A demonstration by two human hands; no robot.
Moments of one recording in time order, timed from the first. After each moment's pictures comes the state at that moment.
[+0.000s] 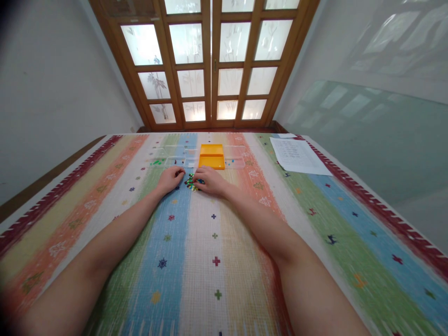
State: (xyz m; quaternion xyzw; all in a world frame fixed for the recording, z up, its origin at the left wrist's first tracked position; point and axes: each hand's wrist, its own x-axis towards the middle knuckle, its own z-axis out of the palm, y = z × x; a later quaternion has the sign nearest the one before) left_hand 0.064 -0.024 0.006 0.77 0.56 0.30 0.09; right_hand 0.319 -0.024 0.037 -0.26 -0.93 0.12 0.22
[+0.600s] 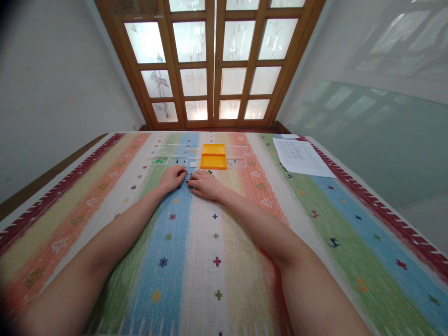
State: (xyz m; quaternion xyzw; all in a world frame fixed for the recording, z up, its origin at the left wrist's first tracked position) left_hand 0.065 -0.025 0.007 0.77 0.56 0.29 0.08; right_hand 0.301 -0.034 0.024 -0.18 -0.96 0.02 0.21
